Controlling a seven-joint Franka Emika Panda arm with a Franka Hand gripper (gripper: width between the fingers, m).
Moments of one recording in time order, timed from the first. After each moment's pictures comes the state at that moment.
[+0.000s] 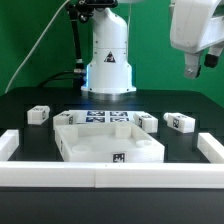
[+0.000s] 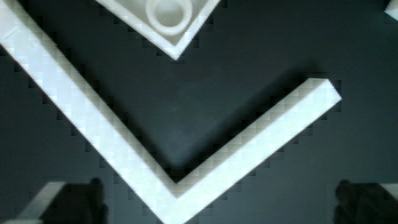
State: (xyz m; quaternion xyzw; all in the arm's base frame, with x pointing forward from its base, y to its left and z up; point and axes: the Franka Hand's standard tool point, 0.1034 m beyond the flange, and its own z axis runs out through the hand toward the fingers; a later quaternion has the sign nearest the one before) arm 0.604 0.105 0.160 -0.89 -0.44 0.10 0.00
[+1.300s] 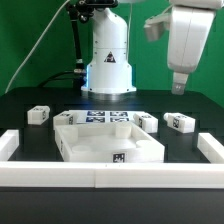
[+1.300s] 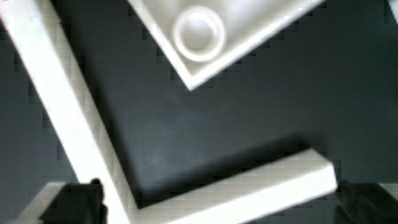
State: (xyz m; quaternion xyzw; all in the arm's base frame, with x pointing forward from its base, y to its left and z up) arm 0.588 0.069 0.129 -0.78 -0.62 0.07 0.01
